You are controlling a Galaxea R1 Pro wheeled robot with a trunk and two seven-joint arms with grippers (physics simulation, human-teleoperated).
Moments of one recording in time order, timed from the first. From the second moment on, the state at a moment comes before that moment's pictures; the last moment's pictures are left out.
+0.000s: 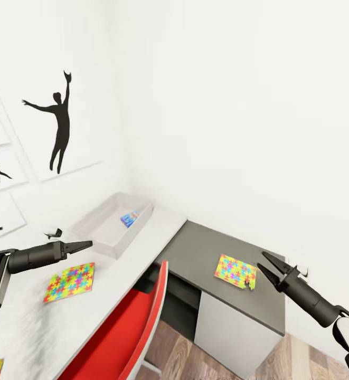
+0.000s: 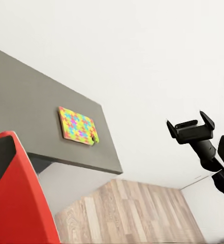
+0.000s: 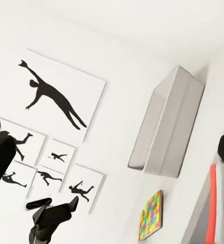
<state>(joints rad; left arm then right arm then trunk) -0.65 0.34 0.37 -1.13 -0.02 0.94 -1.57 -0.20 -0.28 -0.26 -1.36 -1.22 0.76 0.65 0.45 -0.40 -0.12</state>
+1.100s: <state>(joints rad) -0.65 0.34 0.37 -1.13 -0.02 0.94 -1.57 -0.20 -0.28 -0.27 -1.33 -1.22 0.76 0.65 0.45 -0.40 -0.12</state>
